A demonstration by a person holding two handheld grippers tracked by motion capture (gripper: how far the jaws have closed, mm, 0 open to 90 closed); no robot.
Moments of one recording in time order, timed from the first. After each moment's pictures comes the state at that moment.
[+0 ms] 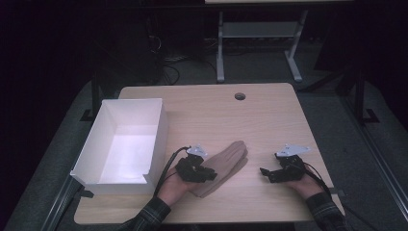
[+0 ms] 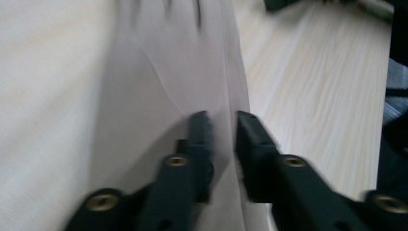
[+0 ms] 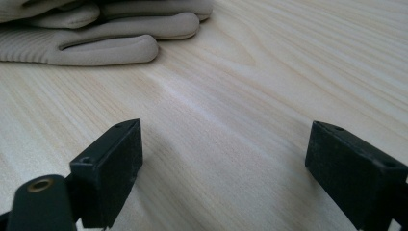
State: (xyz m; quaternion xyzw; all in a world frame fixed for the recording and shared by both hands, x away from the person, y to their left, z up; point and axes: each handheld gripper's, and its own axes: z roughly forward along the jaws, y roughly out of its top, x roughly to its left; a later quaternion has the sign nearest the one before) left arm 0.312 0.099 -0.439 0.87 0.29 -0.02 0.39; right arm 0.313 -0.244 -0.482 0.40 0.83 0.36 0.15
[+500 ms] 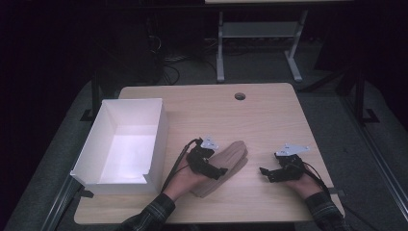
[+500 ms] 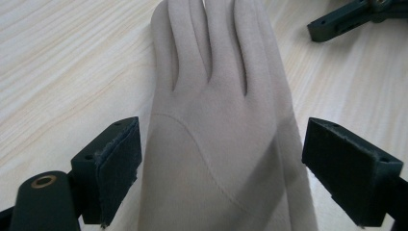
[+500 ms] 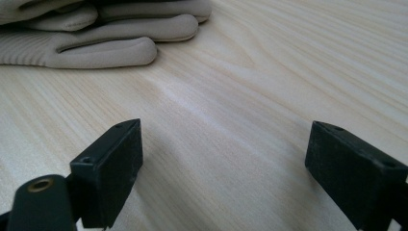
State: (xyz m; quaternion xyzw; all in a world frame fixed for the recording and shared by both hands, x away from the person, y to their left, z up) left arm 0.336 0.068 -0.445 0.89 0.28 0.05 0.36; right arm 0.314 -0.242 -0.482 0.40 0.83 0.36 0.15
